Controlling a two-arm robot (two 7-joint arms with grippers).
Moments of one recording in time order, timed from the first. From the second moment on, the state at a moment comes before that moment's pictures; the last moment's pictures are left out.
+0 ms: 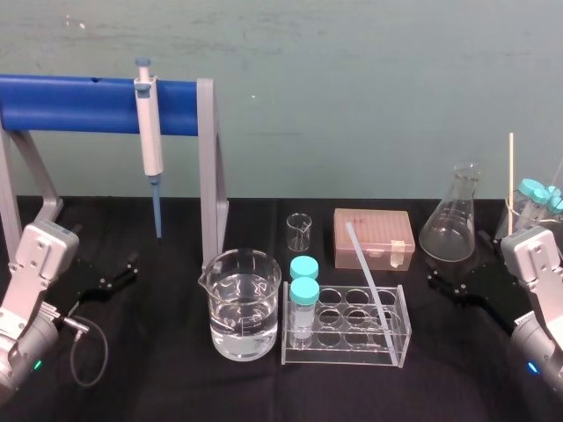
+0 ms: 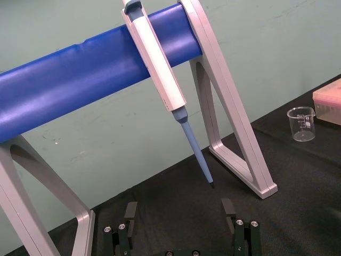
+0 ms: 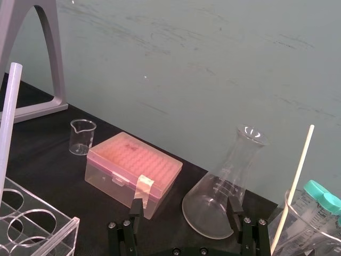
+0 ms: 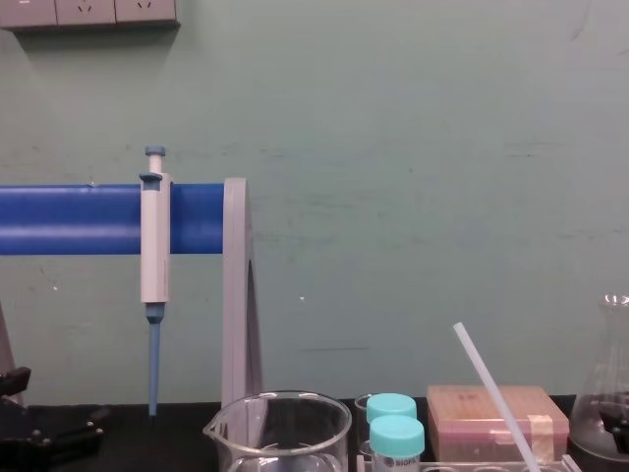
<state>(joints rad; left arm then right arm) -0.20 0.60 0.45 -1.41 -0.25 -0.12 0.03 0.20 0.60 -0.45 -1.41 0.25 -0.12 -0.03</state>
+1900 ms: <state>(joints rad) -0.20 0.60 0.45 -1.41 -0.25 -0.12 0.03 0.38 0.64 -0.47 -1.53 0.64 0.33 0.51</state>
